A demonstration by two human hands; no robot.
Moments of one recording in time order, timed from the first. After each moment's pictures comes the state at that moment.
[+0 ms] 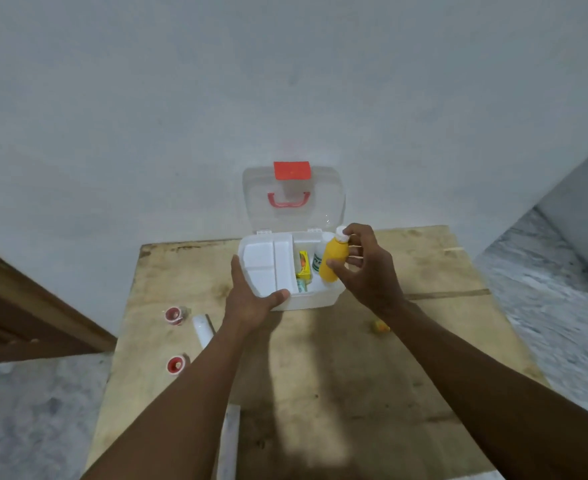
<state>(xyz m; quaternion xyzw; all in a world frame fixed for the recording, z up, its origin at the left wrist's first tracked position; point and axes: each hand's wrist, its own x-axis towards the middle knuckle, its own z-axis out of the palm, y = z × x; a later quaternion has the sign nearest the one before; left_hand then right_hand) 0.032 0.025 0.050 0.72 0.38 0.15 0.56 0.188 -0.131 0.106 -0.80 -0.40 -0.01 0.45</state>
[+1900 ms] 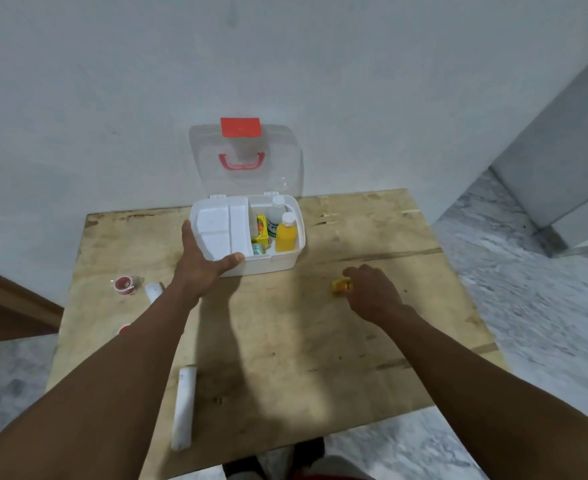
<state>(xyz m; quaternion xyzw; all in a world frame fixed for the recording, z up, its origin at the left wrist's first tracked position) 0.034 0.033 0.041 0.71 0.38 0.14 0.57 0.192 -0.234 0.056 -0.94 -0.30 0.18 0.00</state>
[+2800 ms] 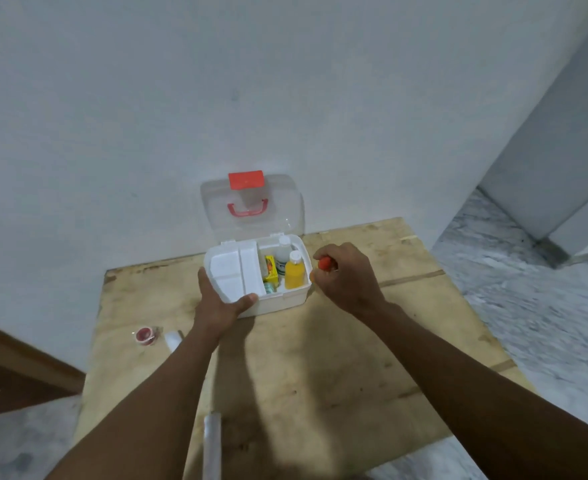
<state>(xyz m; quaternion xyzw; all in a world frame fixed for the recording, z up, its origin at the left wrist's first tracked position) 0.030 0.025 0.060 0.71 0.39 0.12 0.58 0.165 -0.165 0.130 -0.88 -0.33 -0.03 0.32</state>
